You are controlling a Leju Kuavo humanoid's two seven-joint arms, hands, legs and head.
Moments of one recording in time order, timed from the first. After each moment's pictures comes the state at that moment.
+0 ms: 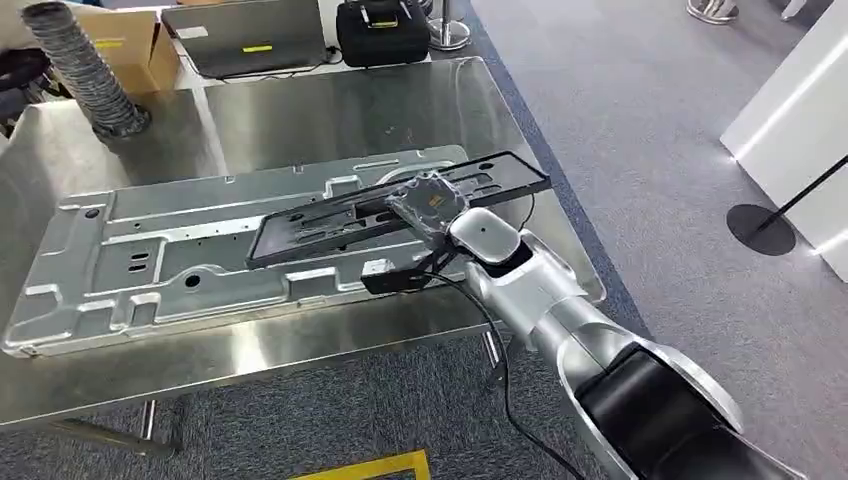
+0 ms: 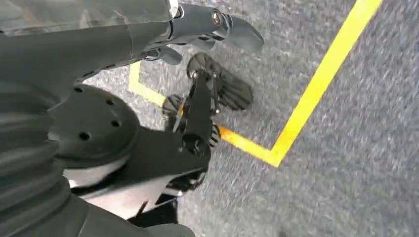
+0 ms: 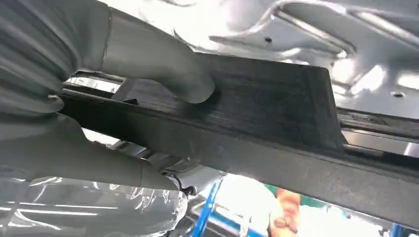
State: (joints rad) left arm -0.16 -0.19 1.15 -0.21 -0.70 0.12 -0.28; right arm -1.05 0.16 0.72 -0.44 1.33 -0.23 -0.31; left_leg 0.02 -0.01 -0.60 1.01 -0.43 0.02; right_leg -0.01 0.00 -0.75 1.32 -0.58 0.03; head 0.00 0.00
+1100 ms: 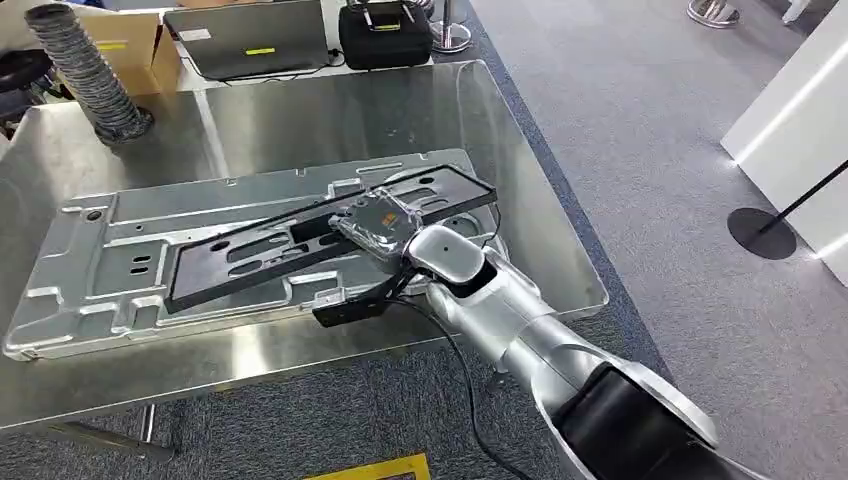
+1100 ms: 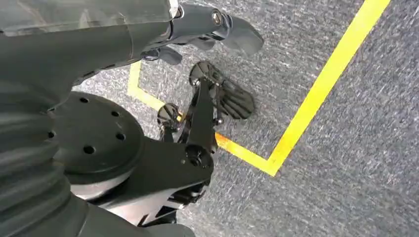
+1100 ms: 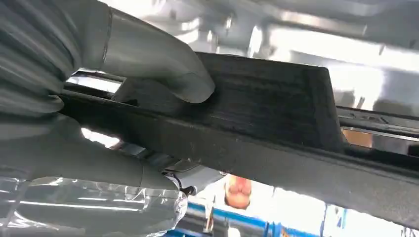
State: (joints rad) left arm -0.15 -0.19 1.15 -0.21 -0.68 0.14 -0.31; right arm -0.98 0.23 0.81 -0.55 1.18 -0.26 -0.37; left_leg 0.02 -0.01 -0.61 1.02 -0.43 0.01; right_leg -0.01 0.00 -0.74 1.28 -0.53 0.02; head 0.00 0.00
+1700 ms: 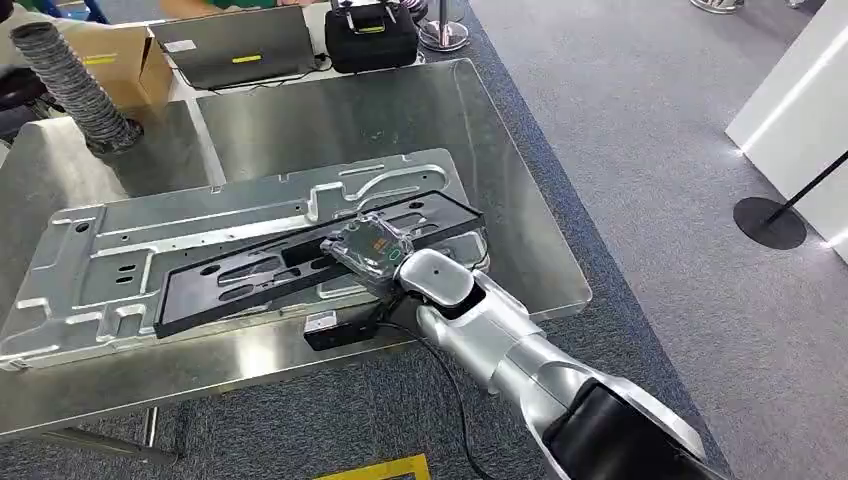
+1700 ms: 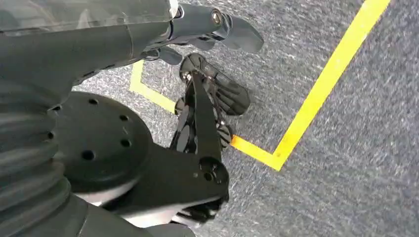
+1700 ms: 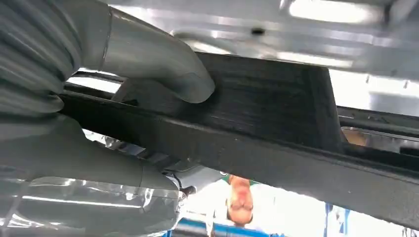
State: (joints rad) left arm -0.15 -0.19 1.15 -0.21 -0.68 0.14 -0.31; right arm -0.94 0.26 0.83 -0.52 1.16 -0.29 -0.38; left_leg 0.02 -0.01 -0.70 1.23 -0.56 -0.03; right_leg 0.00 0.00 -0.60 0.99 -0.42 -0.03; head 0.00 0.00
